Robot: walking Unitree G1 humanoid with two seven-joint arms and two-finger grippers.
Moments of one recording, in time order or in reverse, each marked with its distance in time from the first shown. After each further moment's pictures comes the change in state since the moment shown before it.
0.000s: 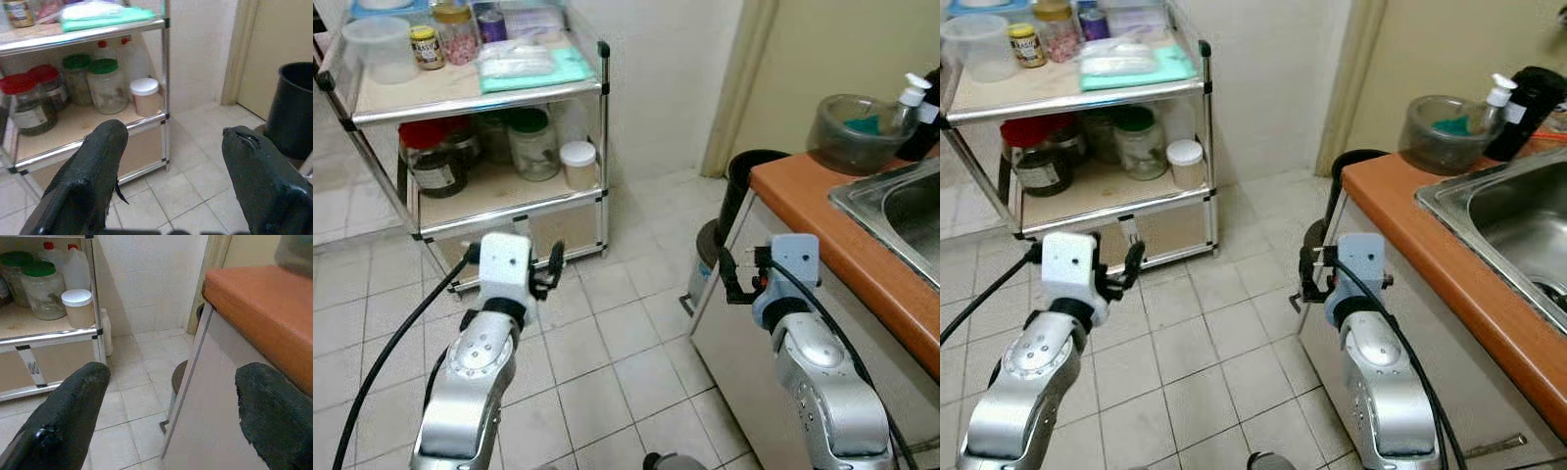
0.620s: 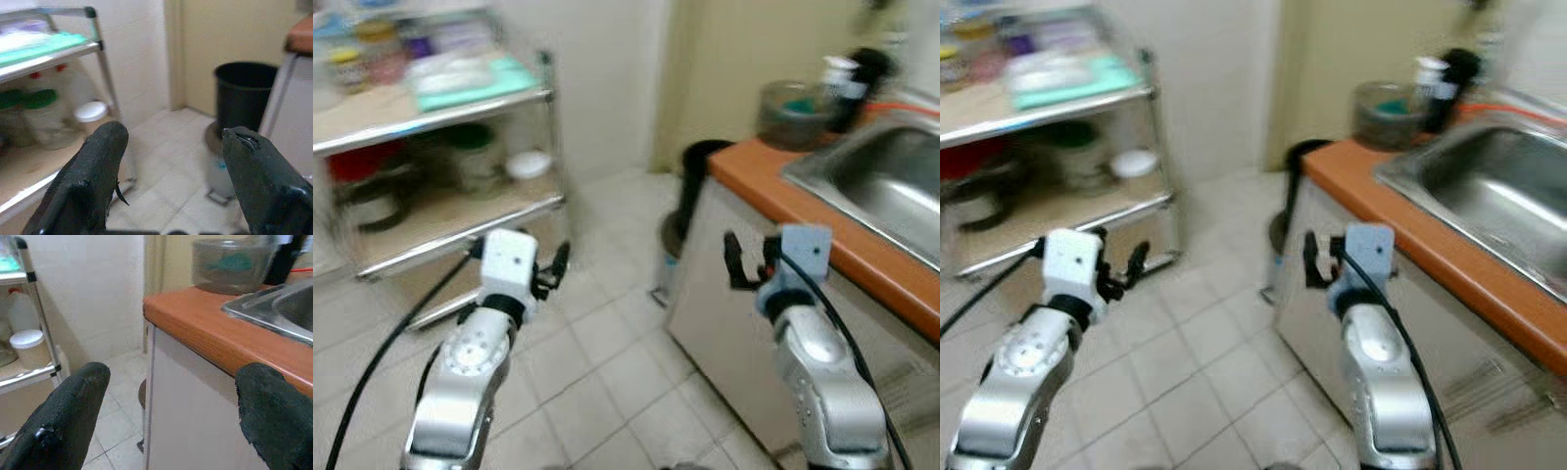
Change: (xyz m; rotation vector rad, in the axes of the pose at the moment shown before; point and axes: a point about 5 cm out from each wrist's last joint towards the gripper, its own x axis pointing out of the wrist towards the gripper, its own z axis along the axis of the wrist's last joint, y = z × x) left arm -0.002 -0.001 0.005 0.009 -0.007 -0.088; right arm 0.002 0.006 0.012 0.100 -0.102 -0.011
